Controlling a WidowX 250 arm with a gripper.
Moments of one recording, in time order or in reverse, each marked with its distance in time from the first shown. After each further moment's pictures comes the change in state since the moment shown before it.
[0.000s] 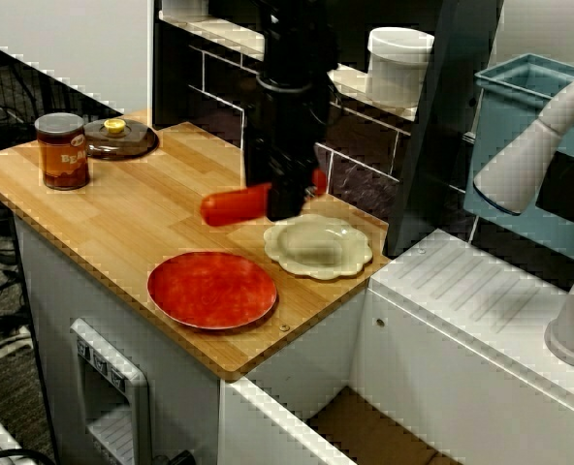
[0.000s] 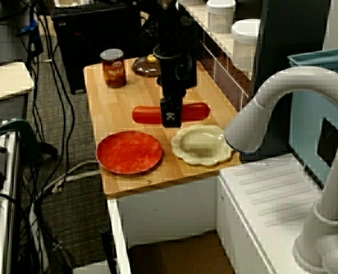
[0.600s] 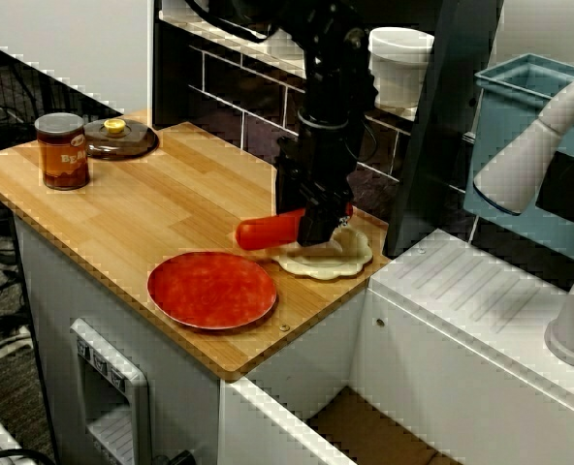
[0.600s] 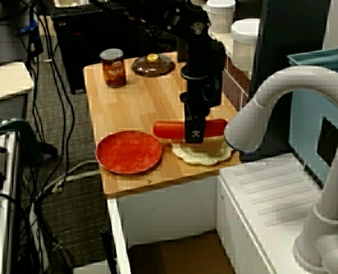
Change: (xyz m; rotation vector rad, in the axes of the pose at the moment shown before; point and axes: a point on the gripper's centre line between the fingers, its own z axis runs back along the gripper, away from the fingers) arm 0.029 0.001 -0.033 0.006 0.054 0.032
